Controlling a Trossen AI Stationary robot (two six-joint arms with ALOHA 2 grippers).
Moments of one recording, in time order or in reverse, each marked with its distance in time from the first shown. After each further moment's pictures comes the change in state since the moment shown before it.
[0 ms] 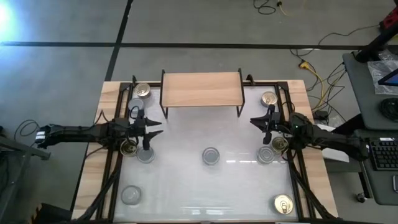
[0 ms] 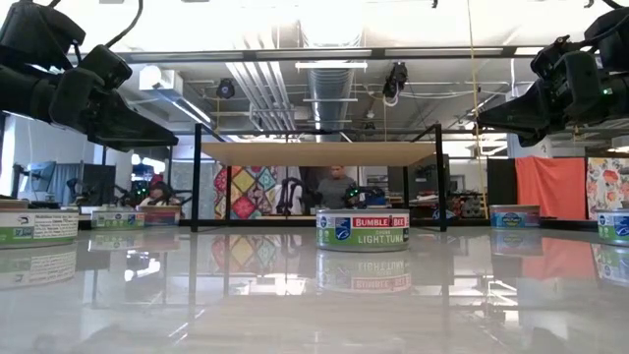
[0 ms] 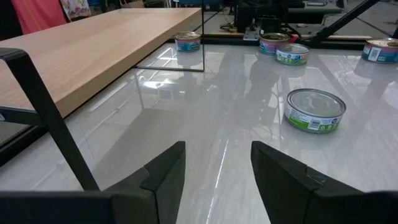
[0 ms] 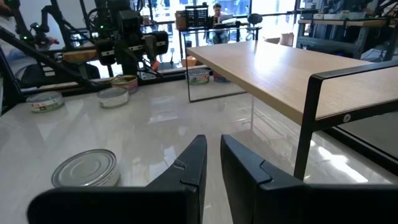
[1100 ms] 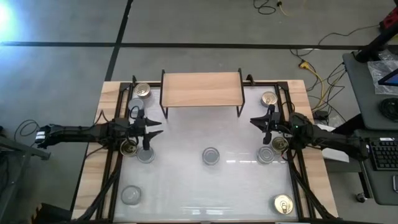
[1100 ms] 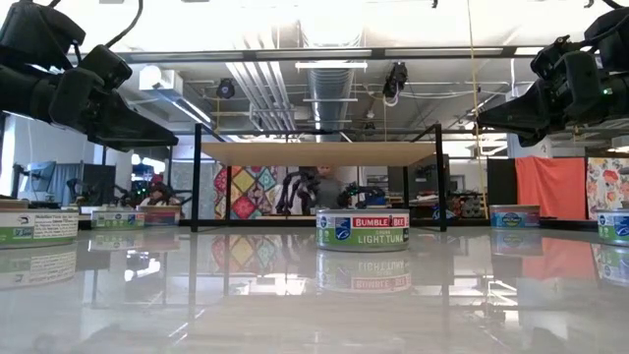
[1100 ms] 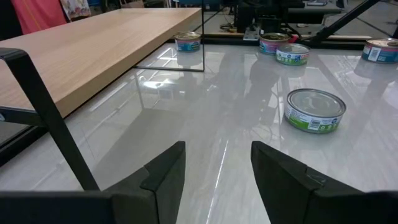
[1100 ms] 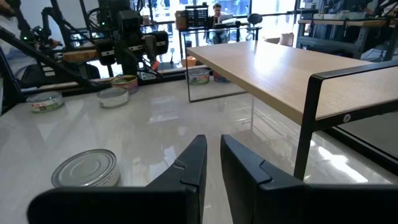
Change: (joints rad) left arm 0.000 0.000 0.000 0.000 0.000 0.000; right arm 0.000 0.000 0.000 0.001 0.000 0.000
